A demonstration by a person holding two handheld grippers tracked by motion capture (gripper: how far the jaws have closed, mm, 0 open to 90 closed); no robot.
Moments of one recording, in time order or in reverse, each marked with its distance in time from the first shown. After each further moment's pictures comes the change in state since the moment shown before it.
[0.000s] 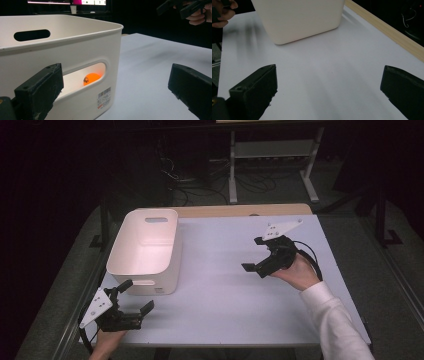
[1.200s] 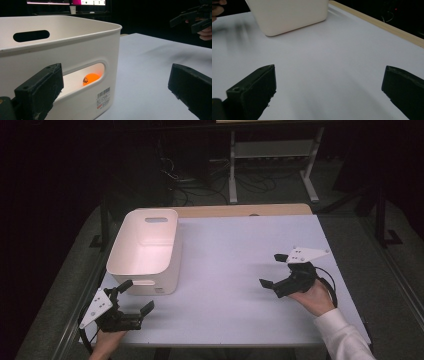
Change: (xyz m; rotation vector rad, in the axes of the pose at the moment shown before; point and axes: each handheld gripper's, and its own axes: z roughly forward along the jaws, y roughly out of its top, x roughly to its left) left arm -0.001 0.000 -0.002 0.010 -0.001 0.010; right arm 0.010 -0.074 -0.024 -0.100 -0.096 0.058
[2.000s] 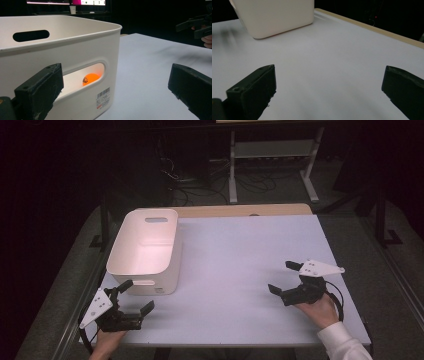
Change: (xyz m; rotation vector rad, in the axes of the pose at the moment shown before) left arm 0.000 0.000 0.000 -0.002 -0.002 0.004; right arm 0.004 -0.039 -0.015 -0.102 -0.096 0.044
